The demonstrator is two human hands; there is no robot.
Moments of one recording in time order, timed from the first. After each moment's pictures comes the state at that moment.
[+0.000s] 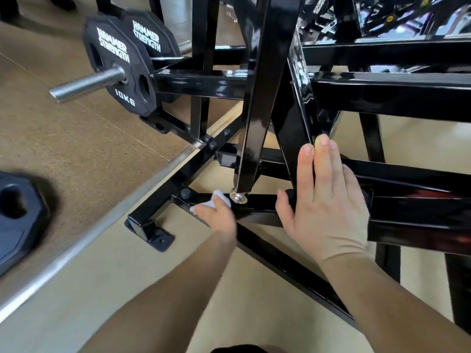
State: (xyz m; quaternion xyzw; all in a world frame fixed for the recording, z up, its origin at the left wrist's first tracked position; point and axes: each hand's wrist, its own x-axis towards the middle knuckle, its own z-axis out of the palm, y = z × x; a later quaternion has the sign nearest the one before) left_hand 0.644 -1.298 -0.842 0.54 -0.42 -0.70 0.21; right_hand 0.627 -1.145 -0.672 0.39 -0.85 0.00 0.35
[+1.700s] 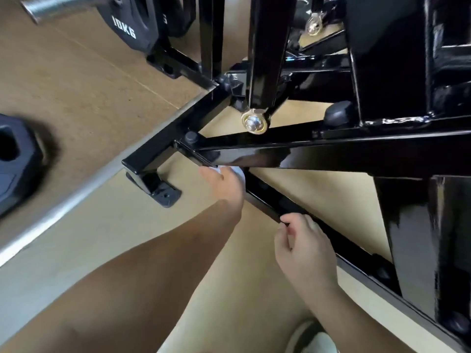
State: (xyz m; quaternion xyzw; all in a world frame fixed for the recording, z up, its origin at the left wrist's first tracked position) left_hand 0.662 -1.284 -0.913 0.55 -0.46 -0.67 0.20; right_hand 0.691 -1.101 -0.889 0.23 -0.94 0.26 -0.02
